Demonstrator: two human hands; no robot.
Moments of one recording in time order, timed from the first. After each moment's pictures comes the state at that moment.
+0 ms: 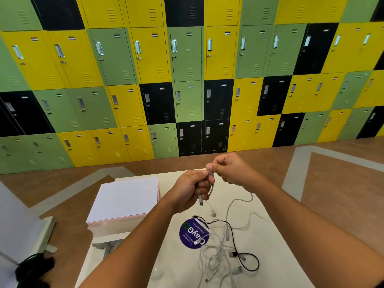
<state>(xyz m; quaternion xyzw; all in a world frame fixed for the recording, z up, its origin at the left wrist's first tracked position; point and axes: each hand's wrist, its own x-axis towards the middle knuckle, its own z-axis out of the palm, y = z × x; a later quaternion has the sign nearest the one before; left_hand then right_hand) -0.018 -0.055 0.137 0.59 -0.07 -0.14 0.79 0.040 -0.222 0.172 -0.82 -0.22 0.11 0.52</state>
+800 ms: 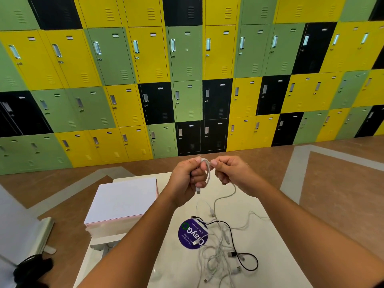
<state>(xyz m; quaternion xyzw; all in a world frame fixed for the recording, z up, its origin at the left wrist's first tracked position) -0.012 -0.058 0.155 0.51 -0.09 -0.07 0.85 0.041 -0.230 0.160 -0.75 -0.22 0.14 0.61</state>
